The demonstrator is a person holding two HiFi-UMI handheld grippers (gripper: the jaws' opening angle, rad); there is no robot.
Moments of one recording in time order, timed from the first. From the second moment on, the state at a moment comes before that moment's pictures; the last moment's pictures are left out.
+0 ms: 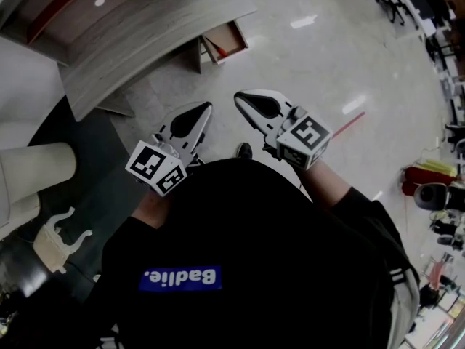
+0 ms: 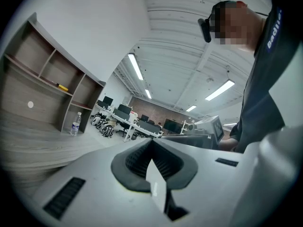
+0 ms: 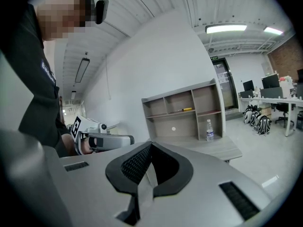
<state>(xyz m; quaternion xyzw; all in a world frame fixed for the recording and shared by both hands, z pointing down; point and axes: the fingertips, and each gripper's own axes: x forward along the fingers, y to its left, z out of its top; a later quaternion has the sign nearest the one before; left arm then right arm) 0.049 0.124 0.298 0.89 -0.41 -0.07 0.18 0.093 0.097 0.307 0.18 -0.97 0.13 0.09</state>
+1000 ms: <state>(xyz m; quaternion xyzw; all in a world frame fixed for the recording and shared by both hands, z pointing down) -0.004 0.115 0.317 0.90 -0.36 -0.08 0.21 0.047 0.064 0.328 0.26 -0.95 0.13 0.10</state>
